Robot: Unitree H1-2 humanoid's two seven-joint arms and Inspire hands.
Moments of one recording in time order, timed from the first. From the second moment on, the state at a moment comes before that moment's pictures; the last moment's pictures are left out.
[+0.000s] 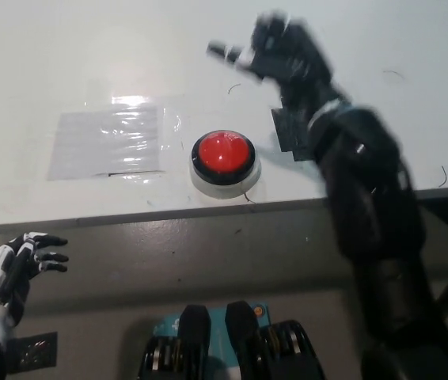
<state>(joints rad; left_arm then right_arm) -0.18 0.25 0.24 0.19 -0.27 0.08 -0.13 -0.94 0.10 -0.10 0.30 0.23 0.38 0.02</state>
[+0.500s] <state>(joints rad) -0.16 0.26 0.24 0.18 -0.27 0.08 -0.13 -0.84 -0.11 -0.18 0.12 0.25 0.45 0.02</state>
